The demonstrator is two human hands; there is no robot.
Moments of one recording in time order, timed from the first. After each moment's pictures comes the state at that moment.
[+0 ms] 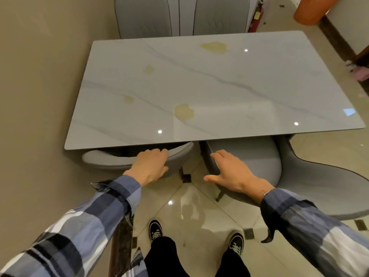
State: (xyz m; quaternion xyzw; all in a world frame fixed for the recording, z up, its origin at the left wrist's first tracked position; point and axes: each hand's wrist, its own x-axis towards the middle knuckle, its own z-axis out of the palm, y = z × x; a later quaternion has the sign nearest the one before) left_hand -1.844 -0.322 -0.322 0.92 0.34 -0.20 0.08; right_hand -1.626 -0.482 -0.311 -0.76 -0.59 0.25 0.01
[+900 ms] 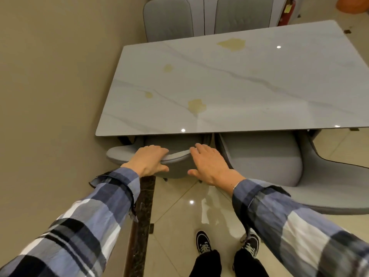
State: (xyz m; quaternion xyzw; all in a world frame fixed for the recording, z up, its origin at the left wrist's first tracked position) left_hand -1.864 -0.373 -0.281 0.89 0.38 -0.25 0.09; right_hand -1.678 -0.485 -0.310 -0.69 -0.70 0.19 0.03
